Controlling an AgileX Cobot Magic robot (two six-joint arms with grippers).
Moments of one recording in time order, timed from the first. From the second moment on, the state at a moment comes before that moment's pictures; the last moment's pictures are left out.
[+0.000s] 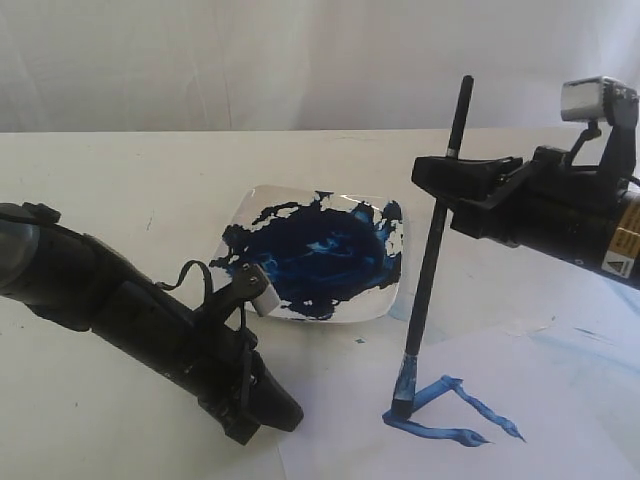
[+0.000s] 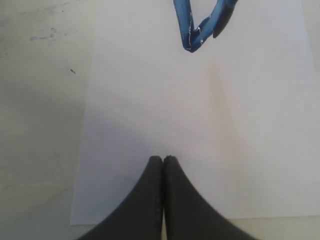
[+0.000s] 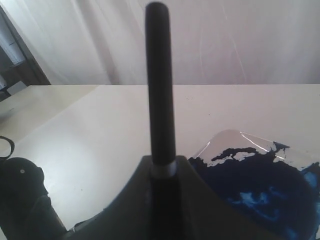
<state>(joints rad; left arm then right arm) -0.50 1.95 -0.86 -1.35 0.82 1.72 0.25 1.40 -0.53 -0.96 -0.96 0.99</state>
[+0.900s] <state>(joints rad) -0.50 1.95 -0.86 -1.35 0.82 1.72 0.25 1.45 -0.53 -0.89 -0.98 0.96</state>
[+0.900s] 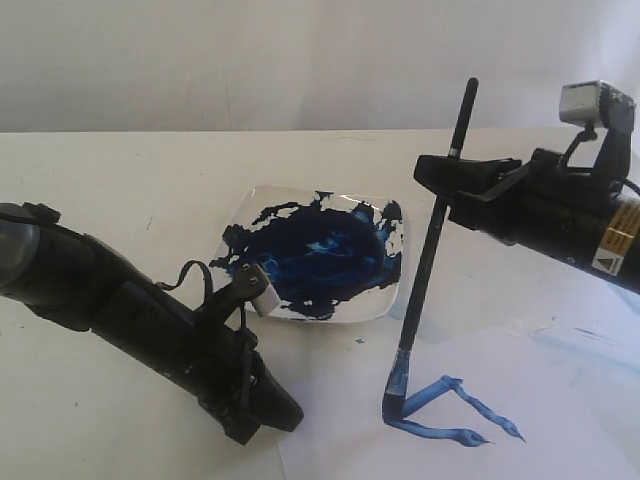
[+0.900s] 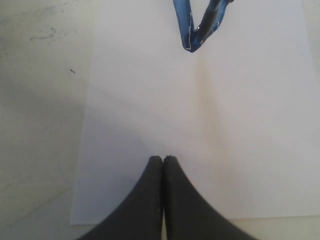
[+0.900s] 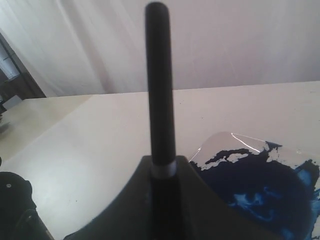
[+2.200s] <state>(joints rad) -0.50 1.95 -0.86 -1.35 0.82 1.72 0.25 1.43 -0.53 -0.94 -0.89 0.95</state>
